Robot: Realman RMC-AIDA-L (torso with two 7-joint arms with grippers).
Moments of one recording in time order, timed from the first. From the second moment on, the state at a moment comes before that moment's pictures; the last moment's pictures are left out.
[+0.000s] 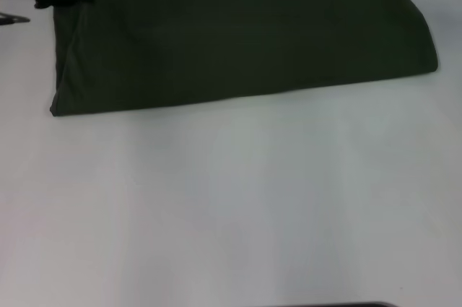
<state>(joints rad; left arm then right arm) -0.78 -2.05 0.63 0.84 2.45 1.25 -2.69 0.63 2.03 -0.75 -0.94 -2.25 -1.21 2.34</state>
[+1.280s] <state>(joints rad) -0.70 -1.97 0.61 0.74 2.62 1.37 -2.74 0.51 1.99 -0.65 -0.87 -2.16 -1.43 2.33</state>
